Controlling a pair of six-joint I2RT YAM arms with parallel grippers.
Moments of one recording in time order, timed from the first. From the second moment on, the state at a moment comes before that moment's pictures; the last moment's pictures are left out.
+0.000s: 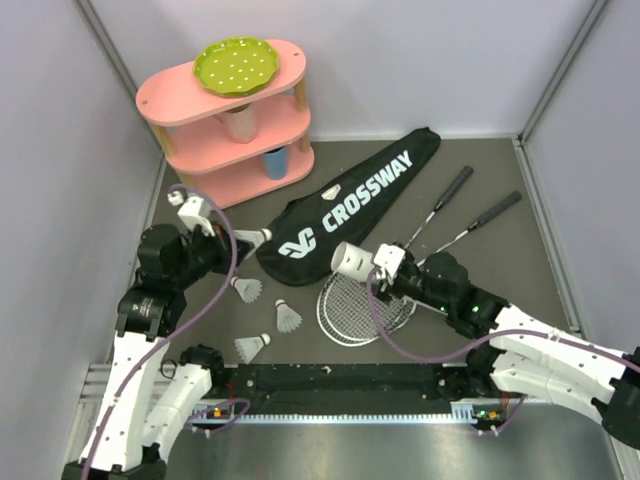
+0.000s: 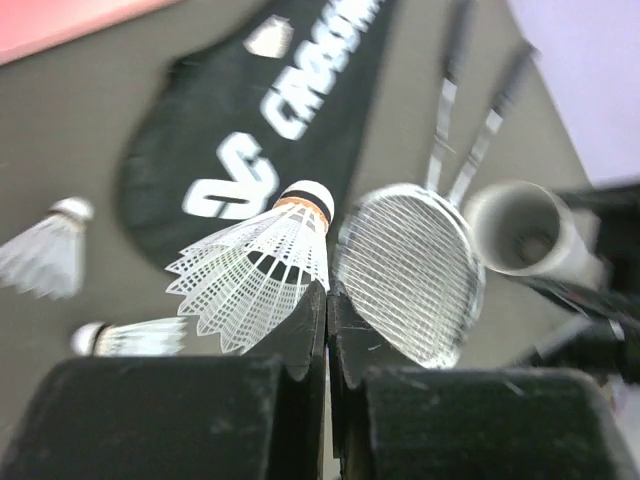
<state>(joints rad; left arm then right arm) -0.10 0.65 0.87 -0.58 0.34 -0.38 0.86 0.83 0.49 0.09 -0.06 -0.36</state>
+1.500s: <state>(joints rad) -0.81 0.84 0.79 -0.31 0.61 -0.38 1.03 0.76 0.50 -0.01 -0.19 -0.47</state>
